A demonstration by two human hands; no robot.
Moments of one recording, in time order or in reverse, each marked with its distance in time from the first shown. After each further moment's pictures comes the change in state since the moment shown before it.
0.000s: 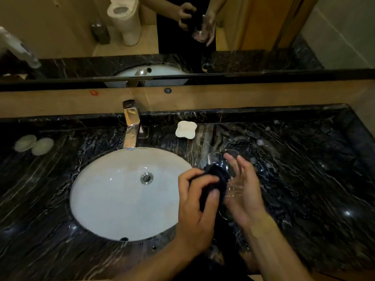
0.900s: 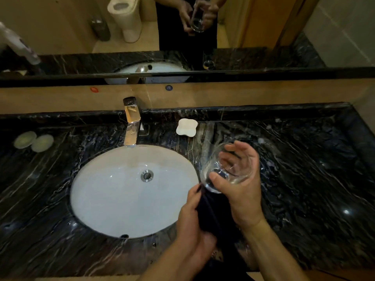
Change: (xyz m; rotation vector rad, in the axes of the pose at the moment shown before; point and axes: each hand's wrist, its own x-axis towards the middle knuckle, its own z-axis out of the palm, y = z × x) left_hand -0.004 0.009 0.008 -1.164 0.149 -1.155; right_hand -0.006 0.011 0.008 -0.417 -0.052 -0.668
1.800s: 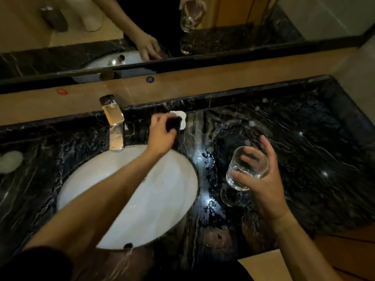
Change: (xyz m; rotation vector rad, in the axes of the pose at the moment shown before) left_hand 0.201 0.144 -0.011 1.581 -0.032 0.737; right_hand -0.005 0.030 -0.051 -0.229 0.174 0.203
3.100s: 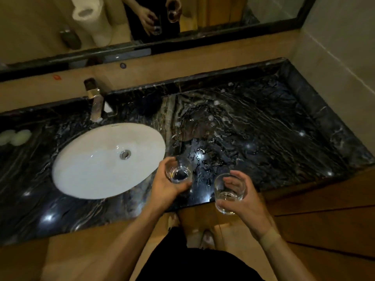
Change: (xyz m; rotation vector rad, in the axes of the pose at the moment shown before) left_hand -0.292 0.060 0.119 -0.298 -0.023 -0.137; right_hand -0.148 0.062 -0.163 -0.052 -0.181 0.276
